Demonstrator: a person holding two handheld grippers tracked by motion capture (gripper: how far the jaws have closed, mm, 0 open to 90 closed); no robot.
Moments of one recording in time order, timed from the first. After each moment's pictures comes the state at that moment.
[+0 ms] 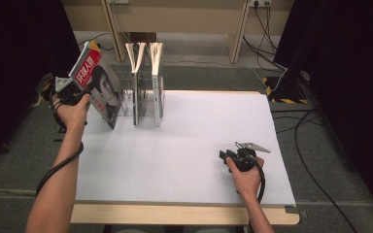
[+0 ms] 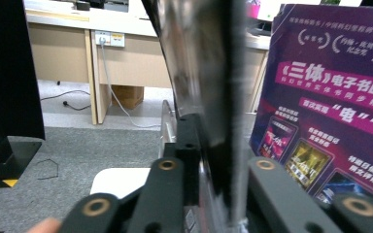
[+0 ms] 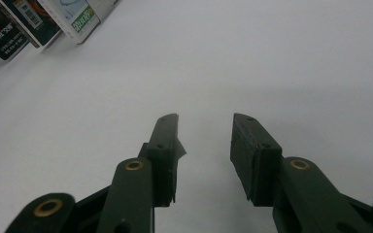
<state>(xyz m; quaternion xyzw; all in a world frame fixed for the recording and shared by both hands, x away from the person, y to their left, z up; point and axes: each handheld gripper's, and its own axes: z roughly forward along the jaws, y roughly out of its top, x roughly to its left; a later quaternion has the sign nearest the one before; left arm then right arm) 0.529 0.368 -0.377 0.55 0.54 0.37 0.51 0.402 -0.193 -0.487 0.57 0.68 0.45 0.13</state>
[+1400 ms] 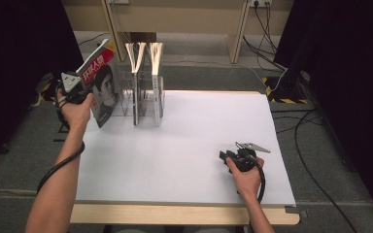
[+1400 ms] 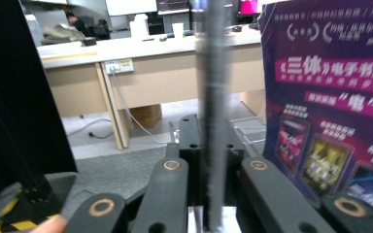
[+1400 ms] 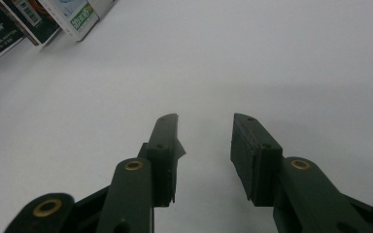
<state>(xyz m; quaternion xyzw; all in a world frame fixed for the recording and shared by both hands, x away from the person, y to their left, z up) 0.532 0.354 -0.375 0.59 0.48 0.45 0.47 0.401 -0.194 -0.488 0.57 0.67 0.45 0.12</state>
